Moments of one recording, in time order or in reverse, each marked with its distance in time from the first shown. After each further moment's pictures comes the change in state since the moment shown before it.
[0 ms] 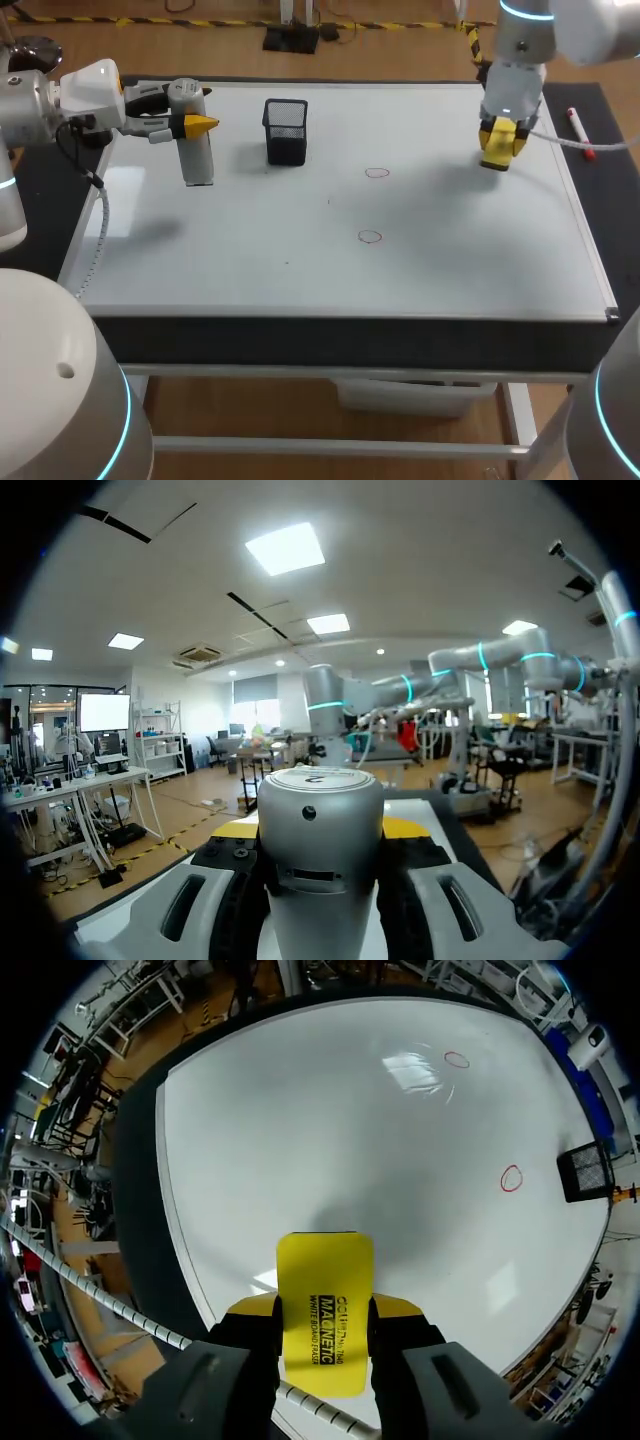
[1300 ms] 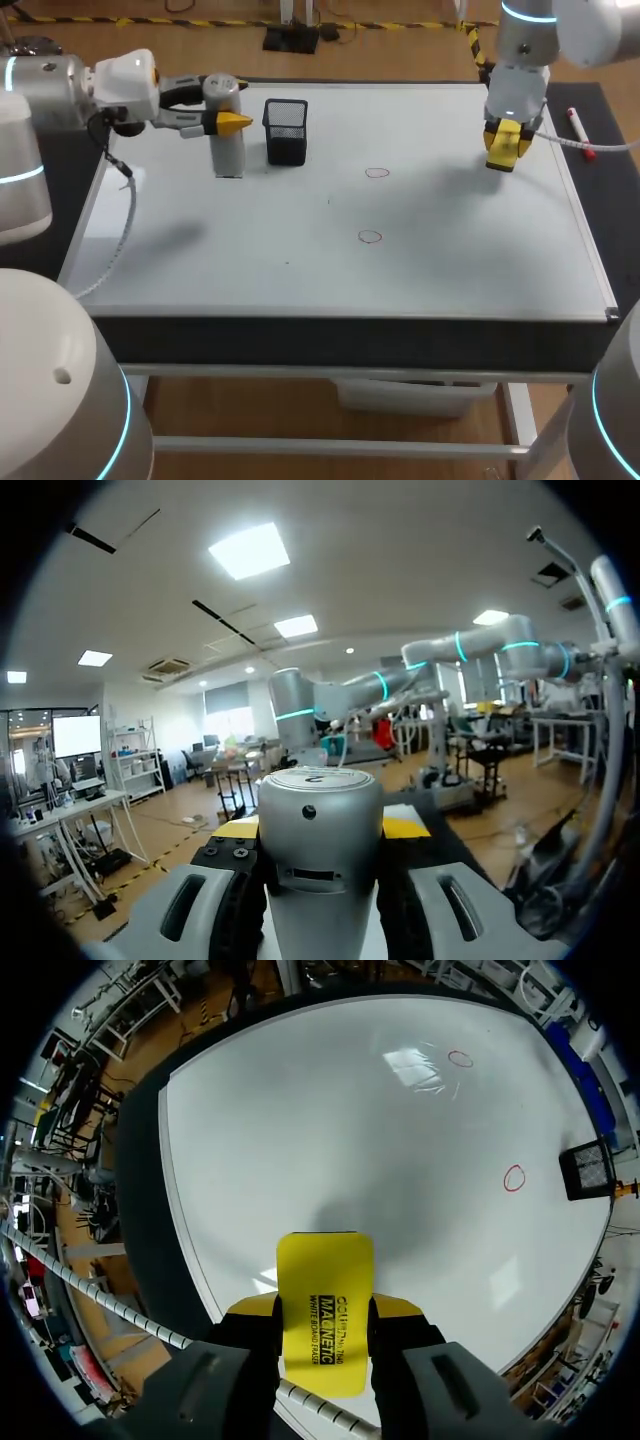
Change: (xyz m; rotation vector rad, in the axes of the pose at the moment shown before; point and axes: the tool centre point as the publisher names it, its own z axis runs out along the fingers) left arm 0.031 -0.025 0.059 0.016 0.129 0.085; right arm 0.005 0.004 -0.004 0.021 0.010 0.018
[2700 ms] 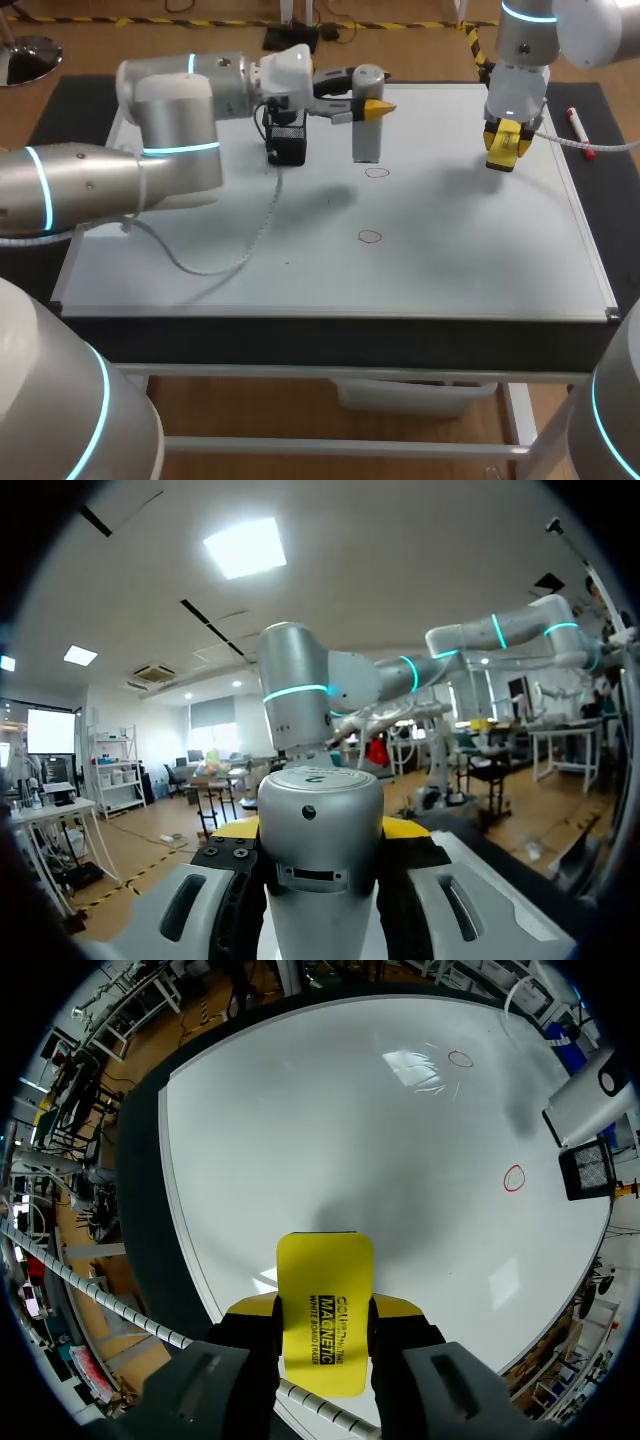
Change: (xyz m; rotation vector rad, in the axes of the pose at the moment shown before) left arm -0.044 0.043 0.220 0.095 0.048 -0.024; right arm 0.000 0.000 0.000 0.000 0.000 0.000
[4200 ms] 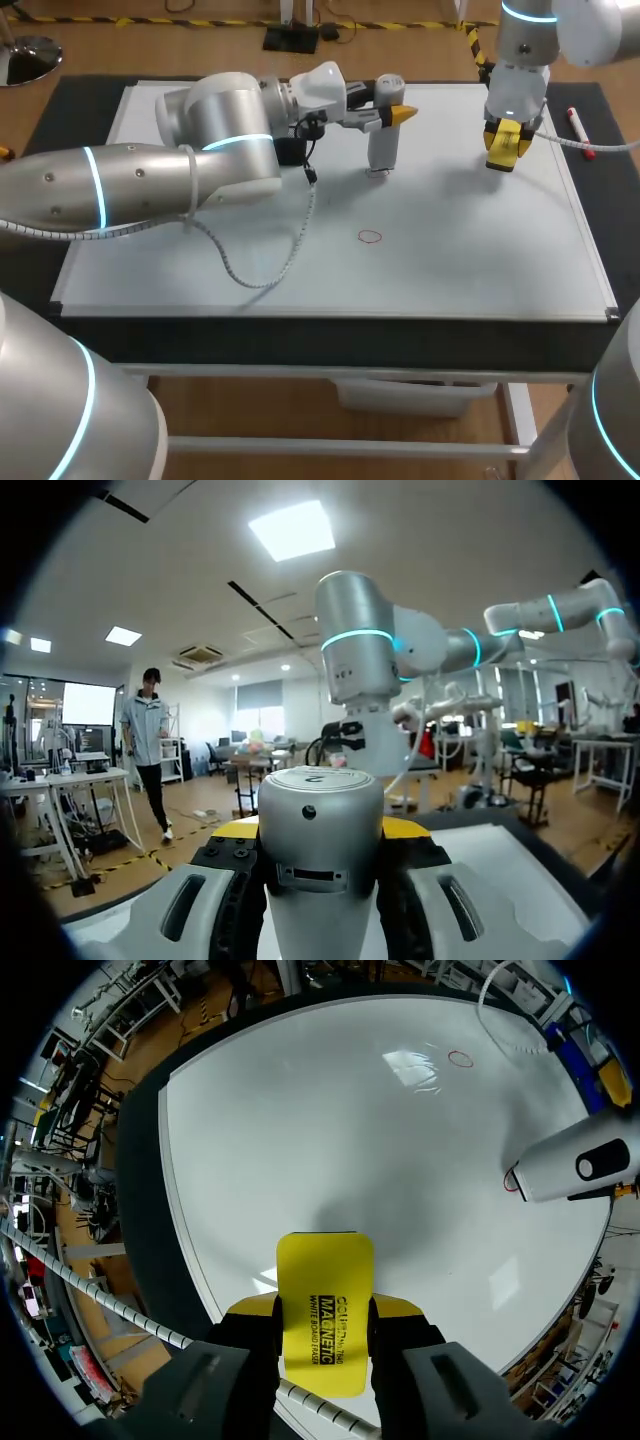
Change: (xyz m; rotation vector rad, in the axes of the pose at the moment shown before) left arm -0.043 0.060 0.028 -0.049 -0.211 -0.068; right arm 0.000 0.000 0.000 0.000 0.000 0.000
